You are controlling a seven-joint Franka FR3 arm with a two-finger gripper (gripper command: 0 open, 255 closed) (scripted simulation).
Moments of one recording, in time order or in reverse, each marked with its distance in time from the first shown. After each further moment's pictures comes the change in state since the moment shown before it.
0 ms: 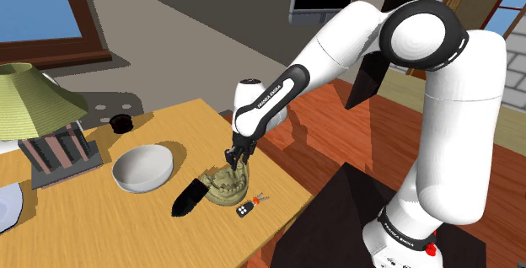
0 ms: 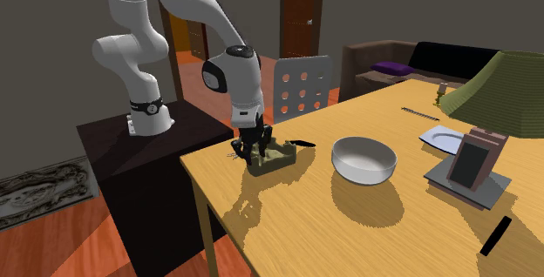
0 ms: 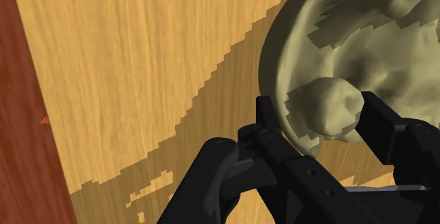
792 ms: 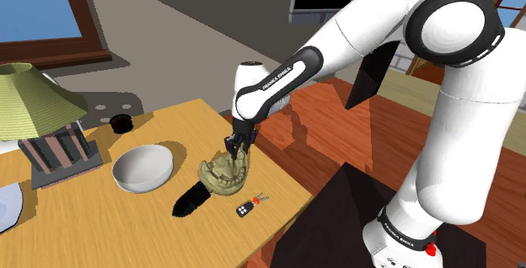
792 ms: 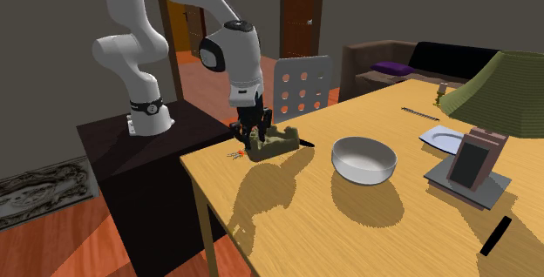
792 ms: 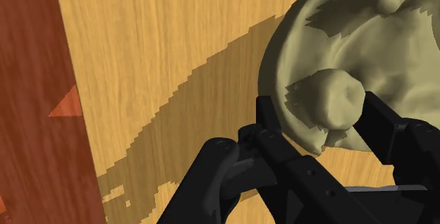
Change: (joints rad) arm -0.006 -0.123 0.004 0.005 0.005 -0.129 0.010
